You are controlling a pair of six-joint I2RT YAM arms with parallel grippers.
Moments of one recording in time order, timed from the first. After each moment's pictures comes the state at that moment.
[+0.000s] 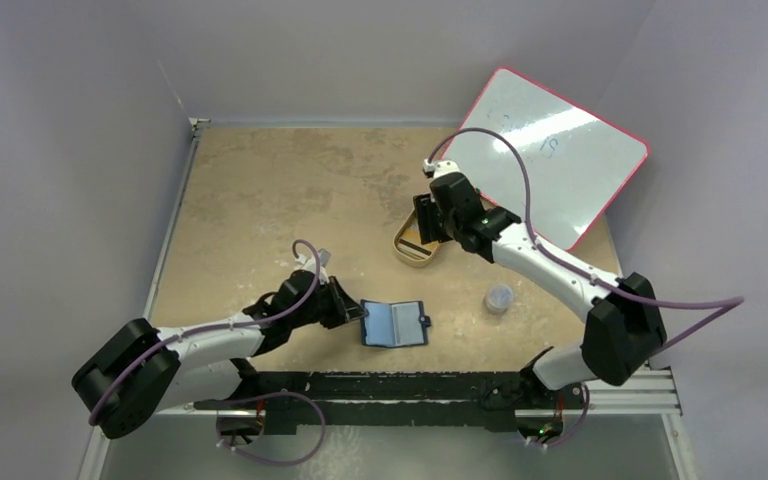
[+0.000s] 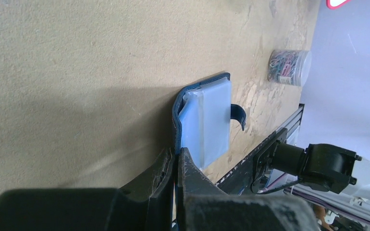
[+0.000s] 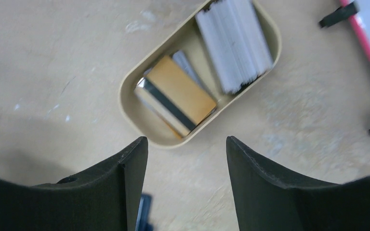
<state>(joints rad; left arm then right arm) -0.76 1.12 0.22 0.31 0.15 -1.10 0.66 1.41 1.08 -0.46 0.25 0.30</state>
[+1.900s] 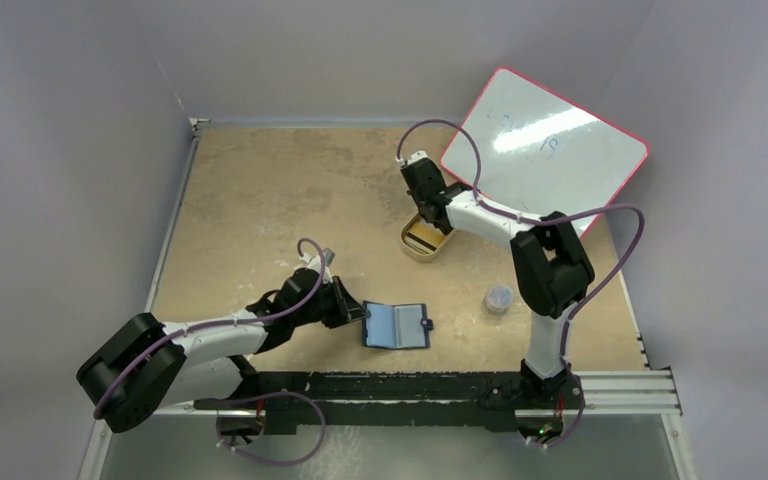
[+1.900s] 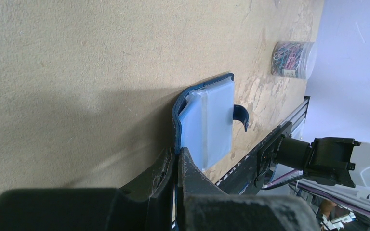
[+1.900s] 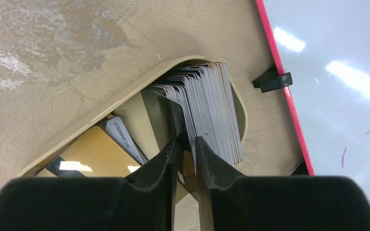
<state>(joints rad) -0.76 1.17 0.24 0.32 0.18 -1.06 0.58 1.91 1.37 -0.39 0.52 -0.04</state>
